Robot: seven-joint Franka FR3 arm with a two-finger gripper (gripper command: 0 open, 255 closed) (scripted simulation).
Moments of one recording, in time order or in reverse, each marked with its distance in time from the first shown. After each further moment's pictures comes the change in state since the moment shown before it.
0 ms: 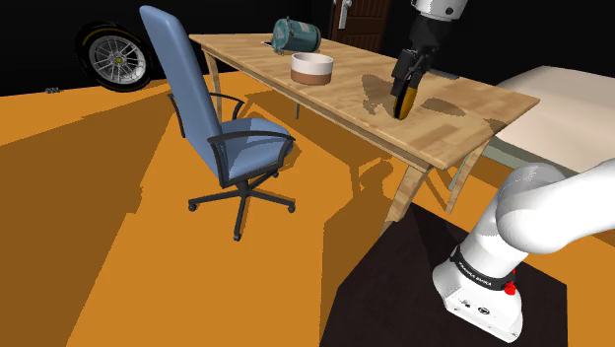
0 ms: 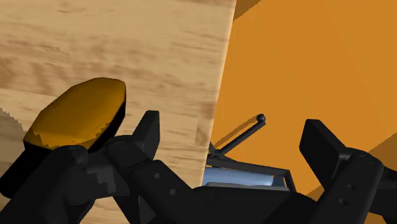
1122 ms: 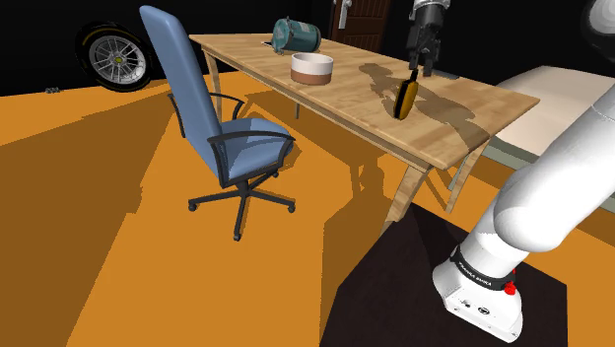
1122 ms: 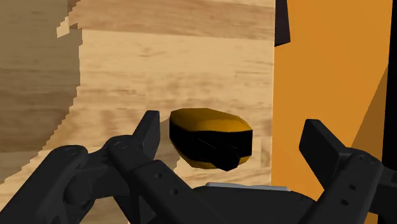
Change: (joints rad) arm -0.058 0.608 -0.399 0.637 0.195 -0.540 -0.329
